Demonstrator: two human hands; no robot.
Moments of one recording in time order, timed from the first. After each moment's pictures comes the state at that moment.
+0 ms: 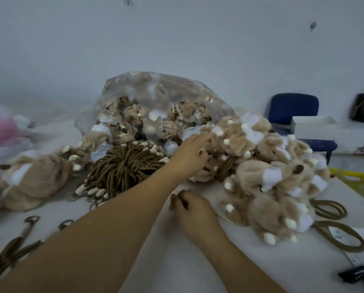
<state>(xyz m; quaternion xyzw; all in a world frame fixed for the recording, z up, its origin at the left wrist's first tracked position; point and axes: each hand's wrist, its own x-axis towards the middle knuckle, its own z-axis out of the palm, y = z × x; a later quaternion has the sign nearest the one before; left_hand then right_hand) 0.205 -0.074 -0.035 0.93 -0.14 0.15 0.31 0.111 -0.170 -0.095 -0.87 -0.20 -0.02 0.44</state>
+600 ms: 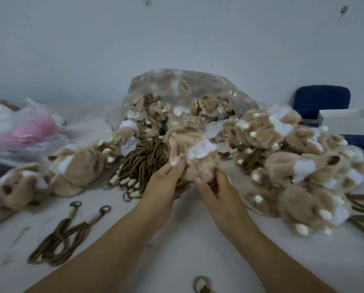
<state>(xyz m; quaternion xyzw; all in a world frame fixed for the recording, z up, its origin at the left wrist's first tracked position) 0.064 -0.024 -0.061 0.60 0.04 0.11 0.79 0.096 -0.167 -0.090 -0.79 -0.23 -0.06 0.56</state>
